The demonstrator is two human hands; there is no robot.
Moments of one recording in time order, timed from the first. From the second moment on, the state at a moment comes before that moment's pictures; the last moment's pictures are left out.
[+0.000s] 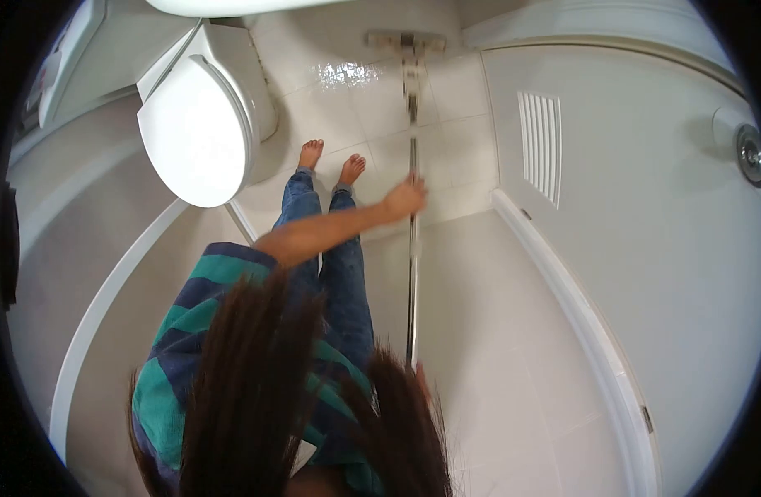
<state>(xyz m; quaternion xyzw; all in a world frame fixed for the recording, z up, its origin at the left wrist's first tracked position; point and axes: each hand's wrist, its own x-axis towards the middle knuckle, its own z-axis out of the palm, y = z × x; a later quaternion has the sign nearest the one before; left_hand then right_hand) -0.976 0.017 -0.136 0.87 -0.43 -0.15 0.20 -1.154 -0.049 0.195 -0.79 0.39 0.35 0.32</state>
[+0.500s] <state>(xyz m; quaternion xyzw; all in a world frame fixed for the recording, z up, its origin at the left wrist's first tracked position) -1.076 -0.008 -0.046 0.83 -0.44 -0.28 0.20 -1.198 -0.081 0.263 -0.76 0.44 0.41 0.25</state>
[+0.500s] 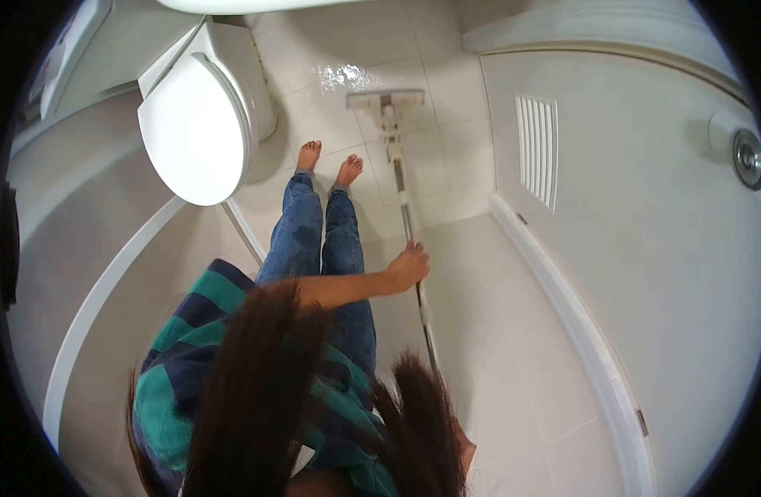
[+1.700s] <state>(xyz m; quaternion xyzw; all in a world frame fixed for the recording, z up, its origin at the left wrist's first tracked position) -0.989 0.307 -0.097 0.93 0.19 0.03 0.33 -1.168 0.083 0.131 -0.88 0.11 0.33 0.33</state>
